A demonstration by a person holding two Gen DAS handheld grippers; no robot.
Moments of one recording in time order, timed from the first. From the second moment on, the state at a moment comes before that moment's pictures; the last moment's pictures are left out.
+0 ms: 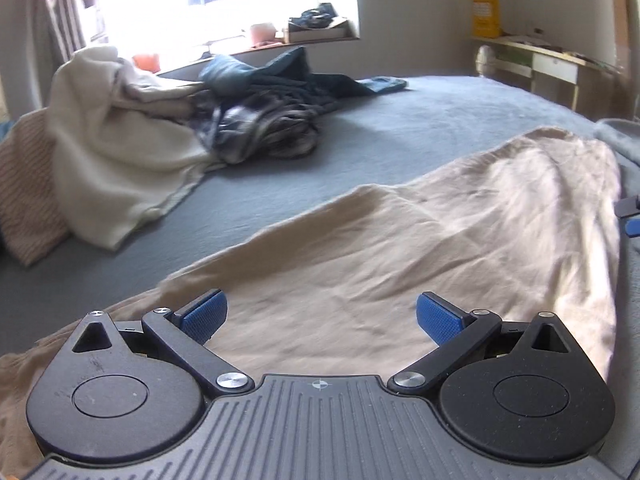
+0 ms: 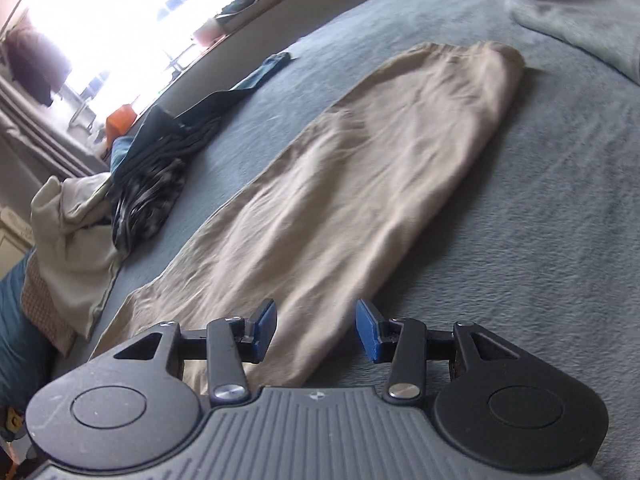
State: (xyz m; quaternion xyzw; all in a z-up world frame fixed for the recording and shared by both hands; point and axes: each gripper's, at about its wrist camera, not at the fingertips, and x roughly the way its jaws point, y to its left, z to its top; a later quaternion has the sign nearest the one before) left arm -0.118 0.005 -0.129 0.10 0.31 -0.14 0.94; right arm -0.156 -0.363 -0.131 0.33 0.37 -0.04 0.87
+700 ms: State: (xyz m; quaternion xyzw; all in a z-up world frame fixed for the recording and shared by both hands) left arm -0.084 -0.024 -0.151 0.12 0.35 -0.17 0.91; right arm -0.127 -0.525 -0.173 0.51 0.26 -0.14 0.81
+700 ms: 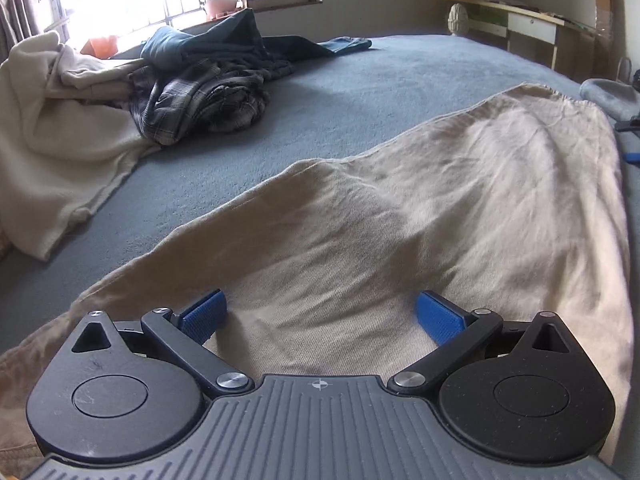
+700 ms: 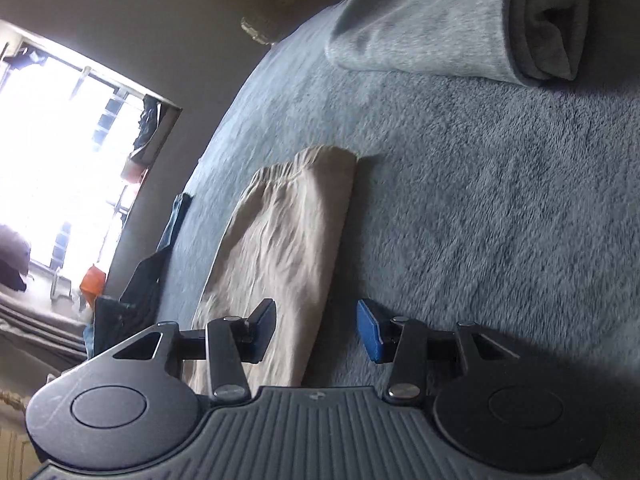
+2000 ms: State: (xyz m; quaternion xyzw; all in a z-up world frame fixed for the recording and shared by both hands) left arm -0.084 -0.021 -0.156 0.11 0.35 -0.17 0.91; right arm -0.055 -0.457 -0.066 0.45 0.16 0.08 0.88
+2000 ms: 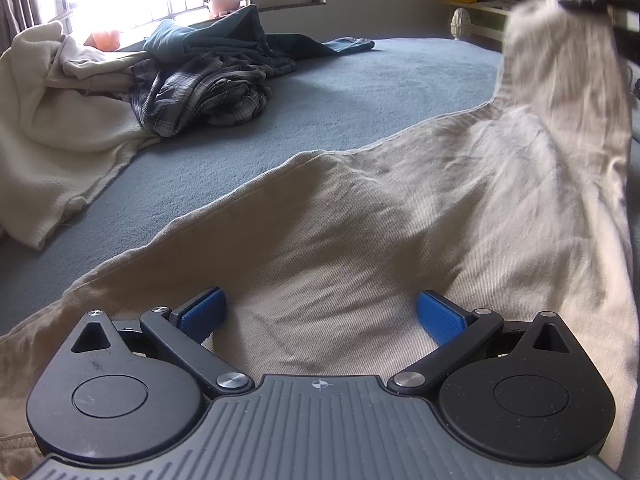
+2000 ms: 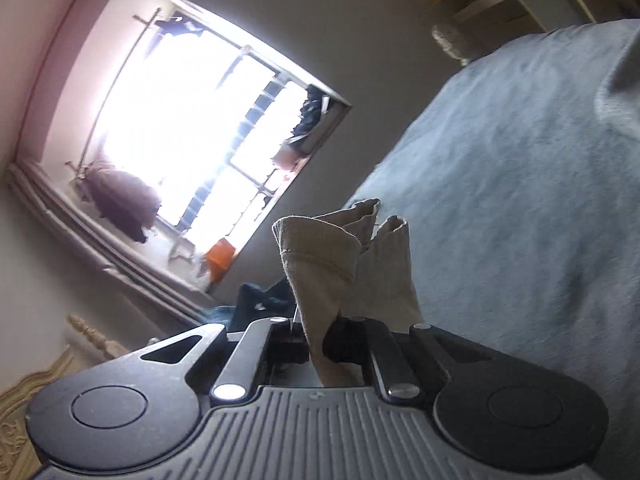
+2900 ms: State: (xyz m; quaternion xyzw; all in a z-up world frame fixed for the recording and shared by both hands) left arm -0.135 0.086 -0.097 0.00 0.33 -0.12 0.94; right arm -0.074 -0.217 -0.011 0.47 0.22 0.32 0.79
